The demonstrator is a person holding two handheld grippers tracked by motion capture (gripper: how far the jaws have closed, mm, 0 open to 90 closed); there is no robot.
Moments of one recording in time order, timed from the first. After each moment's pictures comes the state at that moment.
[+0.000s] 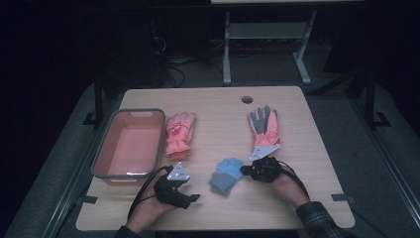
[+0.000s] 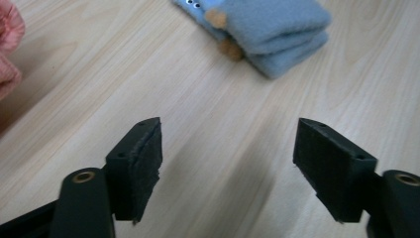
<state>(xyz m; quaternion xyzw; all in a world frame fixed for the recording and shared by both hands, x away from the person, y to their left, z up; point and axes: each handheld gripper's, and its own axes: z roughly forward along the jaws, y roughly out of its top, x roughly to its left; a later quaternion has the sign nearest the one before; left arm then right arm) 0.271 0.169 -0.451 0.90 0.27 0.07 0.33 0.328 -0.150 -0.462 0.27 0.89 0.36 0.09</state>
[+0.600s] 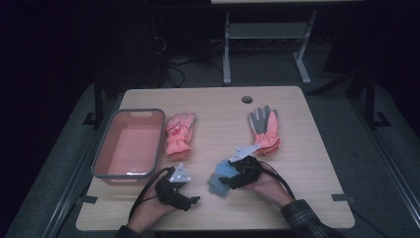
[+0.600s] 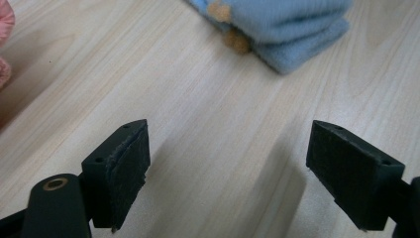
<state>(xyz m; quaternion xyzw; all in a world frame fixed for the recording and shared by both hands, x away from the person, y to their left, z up) 0.272 0.165 -0.461 0.91 0.25 0.08 0.33 0.327 -0.098 -0.466 0.25 0.89 0.38 0.07</state>
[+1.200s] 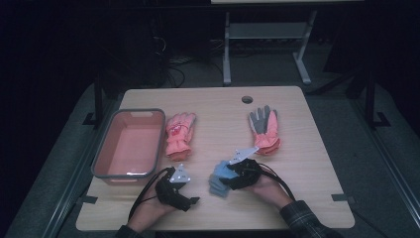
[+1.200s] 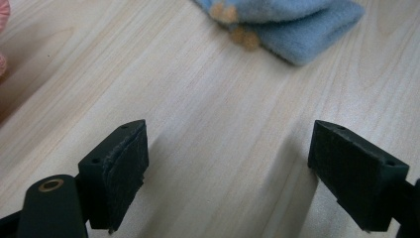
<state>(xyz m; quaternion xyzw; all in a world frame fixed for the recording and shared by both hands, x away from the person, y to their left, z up) 0.274 0.167 -0.466 0.91 0.25 0.09 0.32 0.324 -0.098 -0.471 0.25 0.89 0.37 0.06</state>
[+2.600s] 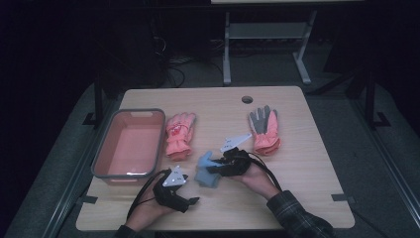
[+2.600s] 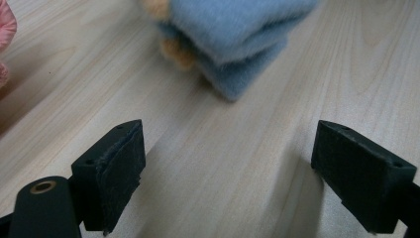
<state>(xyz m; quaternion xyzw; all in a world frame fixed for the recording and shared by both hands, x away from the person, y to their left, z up) 0.273 0.178 -0.476 0.89 0.22 0.10 0.38 0.342 -0.068 -0.438 0.23 0.87 0.44 0.00</state>
